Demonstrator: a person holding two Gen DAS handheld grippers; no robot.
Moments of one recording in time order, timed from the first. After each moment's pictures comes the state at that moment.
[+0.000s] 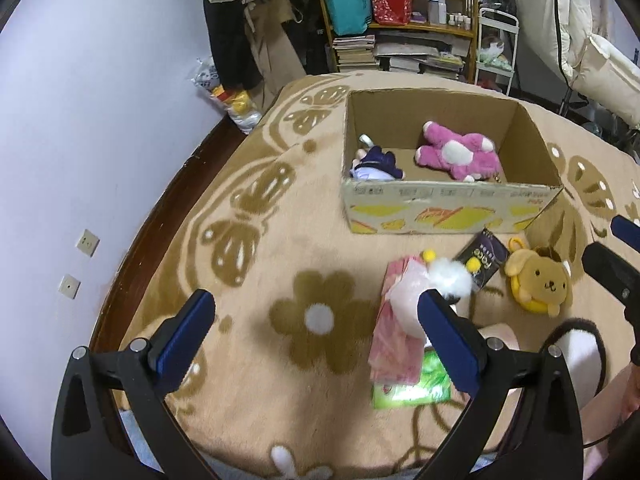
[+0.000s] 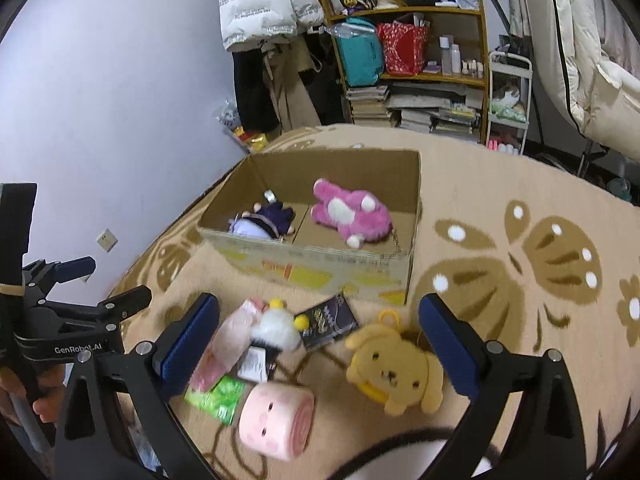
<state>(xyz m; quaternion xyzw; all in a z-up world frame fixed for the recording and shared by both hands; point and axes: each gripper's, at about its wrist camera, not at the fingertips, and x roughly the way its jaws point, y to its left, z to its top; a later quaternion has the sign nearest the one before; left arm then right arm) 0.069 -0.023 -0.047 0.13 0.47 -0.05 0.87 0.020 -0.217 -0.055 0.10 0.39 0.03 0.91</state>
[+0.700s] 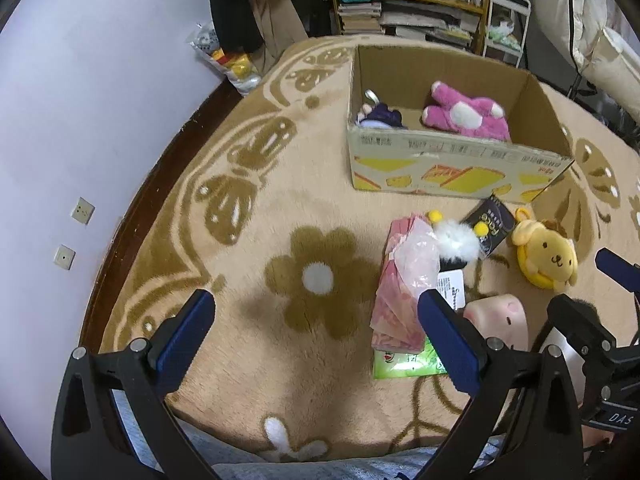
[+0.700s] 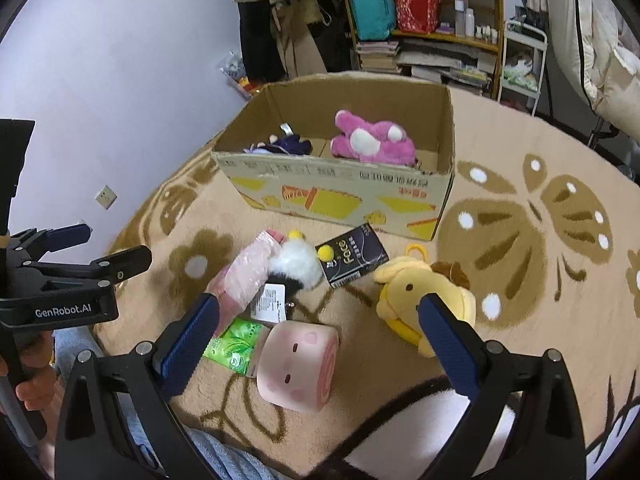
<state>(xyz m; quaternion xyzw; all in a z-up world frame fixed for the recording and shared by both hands) 0.062 -0.008 -0.065 0.12 0.52 -0.04 0.84 0.011 -0.185 -0.086 0.09 0.47 0.04 0.88</state>
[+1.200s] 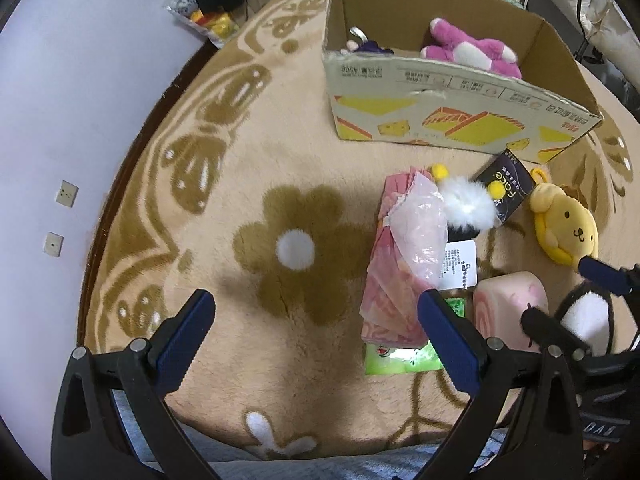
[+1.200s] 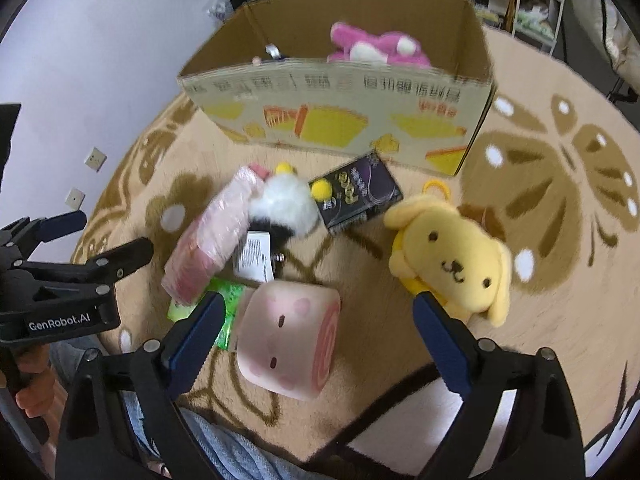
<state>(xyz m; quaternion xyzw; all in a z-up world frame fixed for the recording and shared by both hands) 0.079 -0.021 -0.114 0.13 0.59 -0.04 0.79 0.036 -0.179 -0.141 0.10 0.57 0.05 0.81</state>
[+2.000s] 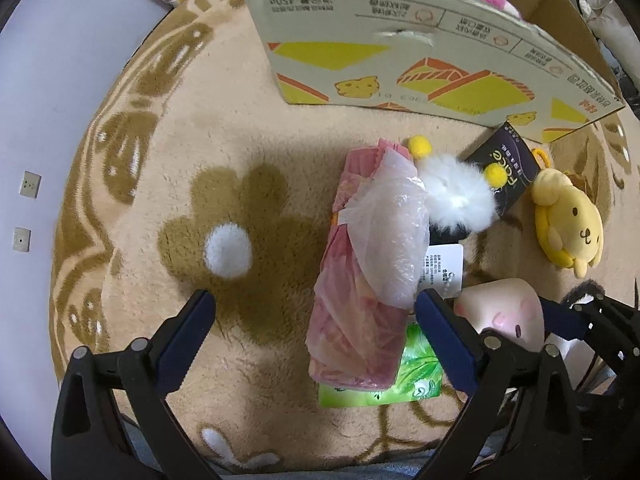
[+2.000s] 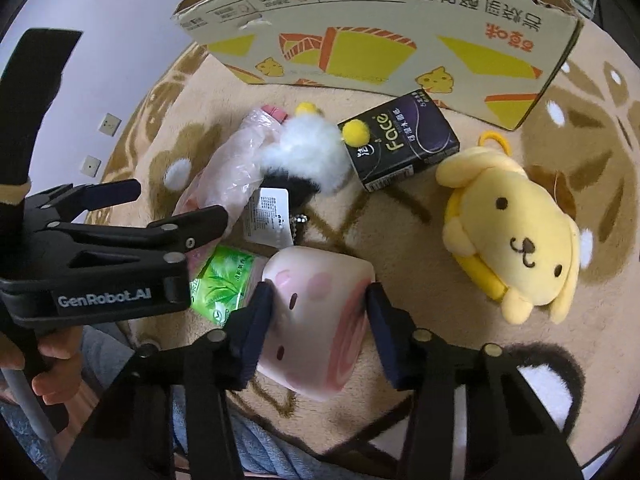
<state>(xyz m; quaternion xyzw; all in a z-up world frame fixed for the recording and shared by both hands) 0.107 -0.043 -0.164 0.11 0.65 -0.08 0.75 0.053 -0.159 -0.178 0.12 0.63 0.10 0.76</state>
